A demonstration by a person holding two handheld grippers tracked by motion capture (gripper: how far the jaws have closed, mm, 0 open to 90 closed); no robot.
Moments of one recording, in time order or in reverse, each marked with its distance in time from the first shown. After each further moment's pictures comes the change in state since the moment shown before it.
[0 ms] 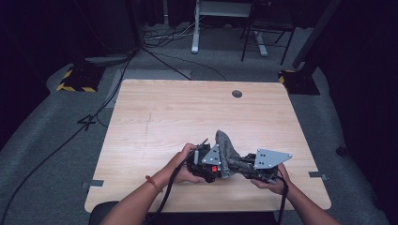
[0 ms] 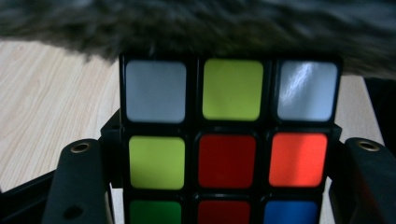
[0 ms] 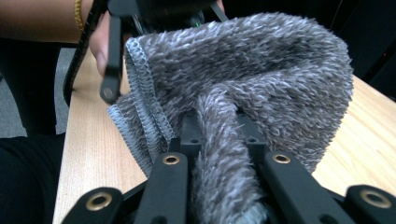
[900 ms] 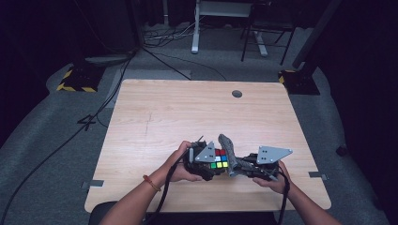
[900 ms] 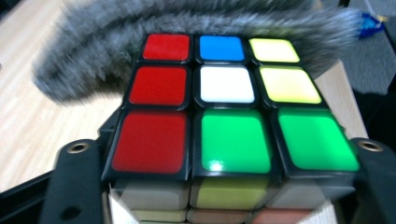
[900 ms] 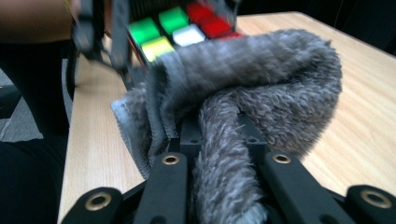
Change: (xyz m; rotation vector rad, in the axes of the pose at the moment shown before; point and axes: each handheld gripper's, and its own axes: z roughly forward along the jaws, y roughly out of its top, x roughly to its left) left arm 0.004 -0.004 -0.015 -0.087 0.004 -0.005; right arm -0.013 -0.020 0.000 0.016 0.034 0.110
